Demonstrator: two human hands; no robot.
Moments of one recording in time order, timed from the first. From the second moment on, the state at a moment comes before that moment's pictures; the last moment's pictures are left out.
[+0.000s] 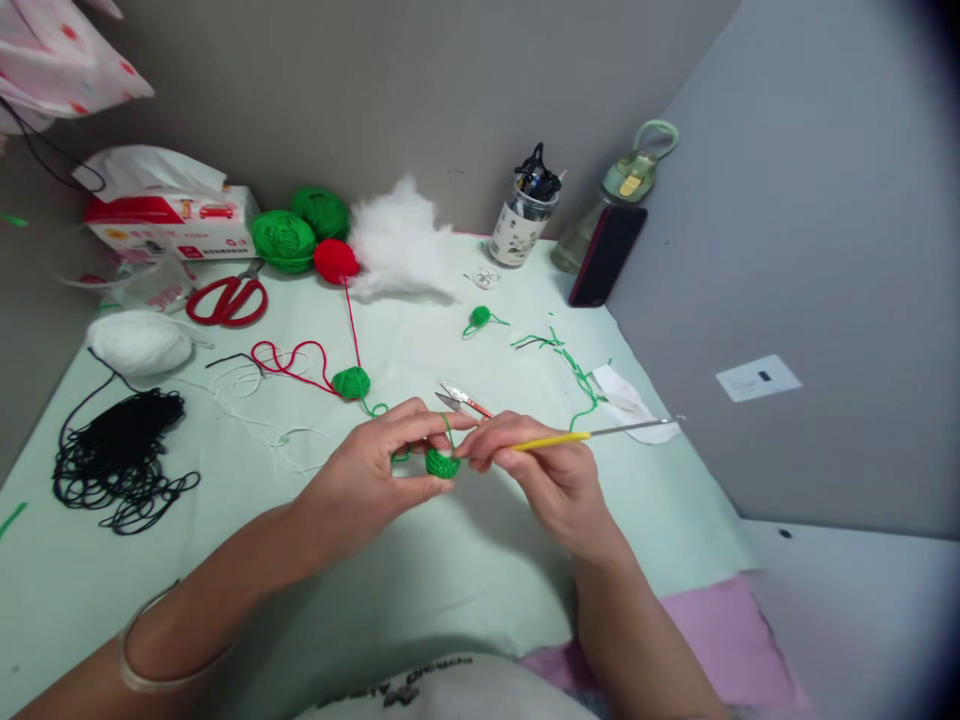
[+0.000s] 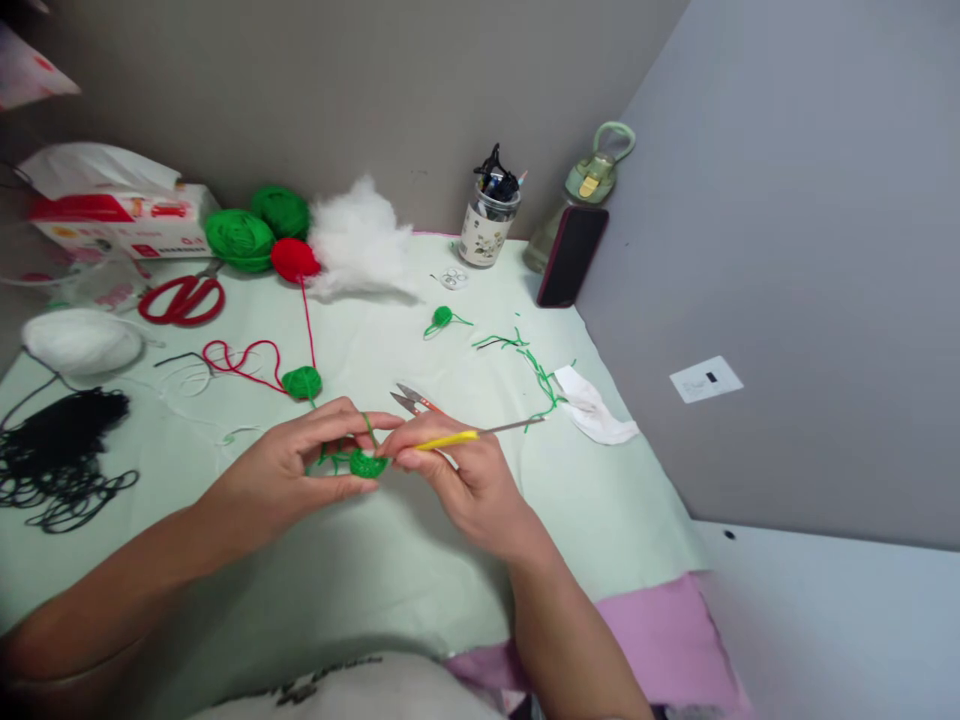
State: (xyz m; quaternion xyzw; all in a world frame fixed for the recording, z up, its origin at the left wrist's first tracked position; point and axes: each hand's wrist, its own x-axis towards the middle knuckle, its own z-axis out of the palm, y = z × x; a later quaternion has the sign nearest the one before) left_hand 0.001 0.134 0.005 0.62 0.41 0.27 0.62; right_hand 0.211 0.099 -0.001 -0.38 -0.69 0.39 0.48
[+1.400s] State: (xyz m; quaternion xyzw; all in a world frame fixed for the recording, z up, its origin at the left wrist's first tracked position) left_hand -0.006 0.132 0.005 0.45 0.36 0.34 0.75; right_hand 0.205 0.095 -0.006 -0.36 -0.63 0.32 0.61
